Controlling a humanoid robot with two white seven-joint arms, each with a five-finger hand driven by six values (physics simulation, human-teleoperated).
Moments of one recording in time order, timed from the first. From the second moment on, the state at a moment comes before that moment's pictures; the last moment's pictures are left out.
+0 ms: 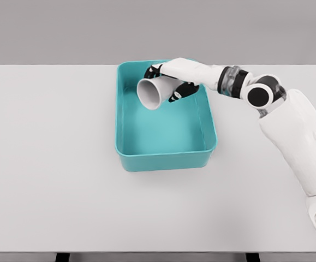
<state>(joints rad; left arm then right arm) 0.00 0.00 -0.11 -0.12 0.06 0.01 -0.05 -0.80 -0.29 0.57 -1.21 0.40 -0.39 0.61</state>
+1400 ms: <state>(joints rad) 0.00 0.00 -0.11 -0.12 0.06 0.01 -0.05 -0.16 -0.55 -0.03 -1.53 -0.16 -0.54 0.61</state>
